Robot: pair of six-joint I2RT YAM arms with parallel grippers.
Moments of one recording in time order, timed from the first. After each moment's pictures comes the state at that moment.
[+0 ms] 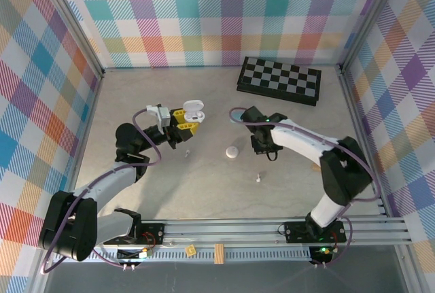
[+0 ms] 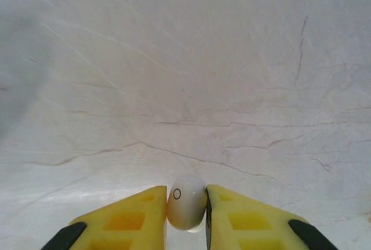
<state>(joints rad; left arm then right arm) -0.27 1.18 0.50 0.99 0.91 -0.26 0.62 1.61 1.13 -0.87 0.29 0.50</state>
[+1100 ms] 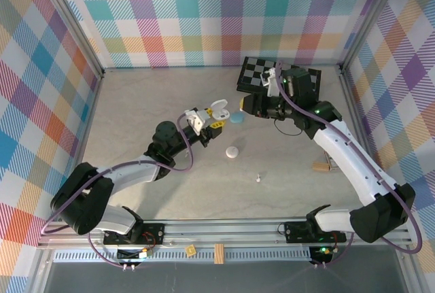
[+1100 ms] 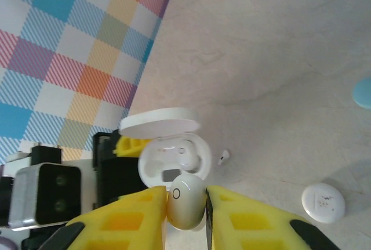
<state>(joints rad) -0.63 1.41 0.61 0.89 0.33 0.11 0.46 1.31 1.33 -0.58 -0.53 0.57</state>
